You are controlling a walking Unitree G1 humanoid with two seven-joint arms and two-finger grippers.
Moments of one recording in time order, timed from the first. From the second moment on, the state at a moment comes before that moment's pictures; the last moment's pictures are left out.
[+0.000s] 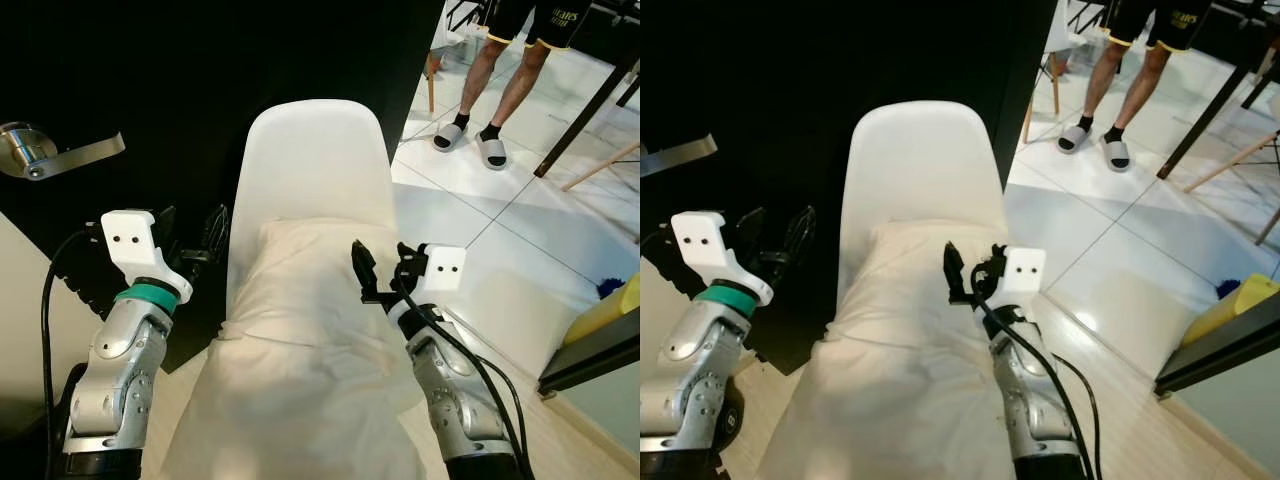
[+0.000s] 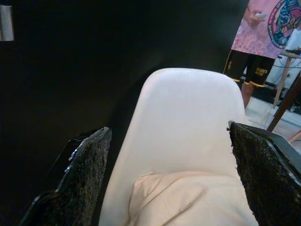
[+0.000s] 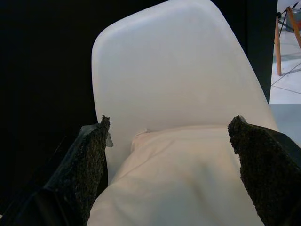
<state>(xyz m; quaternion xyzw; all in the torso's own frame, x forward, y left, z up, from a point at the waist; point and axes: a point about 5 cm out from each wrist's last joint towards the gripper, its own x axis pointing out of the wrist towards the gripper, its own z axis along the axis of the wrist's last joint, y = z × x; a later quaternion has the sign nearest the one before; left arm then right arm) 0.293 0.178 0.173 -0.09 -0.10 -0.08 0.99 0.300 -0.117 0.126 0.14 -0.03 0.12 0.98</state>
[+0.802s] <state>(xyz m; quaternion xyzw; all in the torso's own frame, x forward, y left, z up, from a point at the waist) 0.292 0.175 0.171 -0.09 -0.09 -0.09 0.99 0.299 -0.116 0.123 0.13 -0.02 0.12 0.98</state>
